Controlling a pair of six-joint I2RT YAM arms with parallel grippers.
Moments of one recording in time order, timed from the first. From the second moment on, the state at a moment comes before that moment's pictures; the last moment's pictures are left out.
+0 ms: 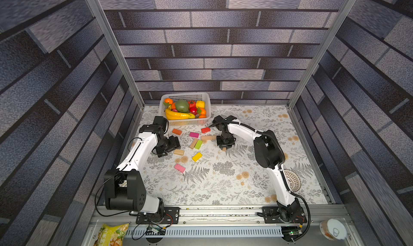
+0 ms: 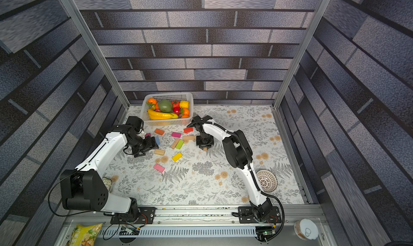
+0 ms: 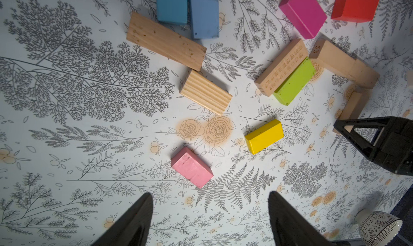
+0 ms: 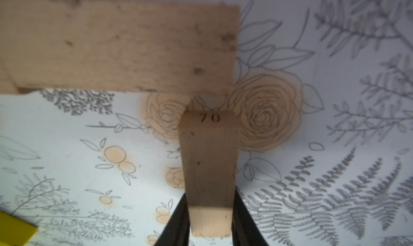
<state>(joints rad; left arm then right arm) -0.05 1.44 1.17 -1.06 0.25 -0.42 0.65 2.33 1.93 -1.17 -0.05 0.55</state>
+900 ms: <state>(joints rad) -0.05 1.44 1.16 -1.06 0.25 -0.42 0.65 2.33 1.94 -1.16 -0.08 0.53</state>
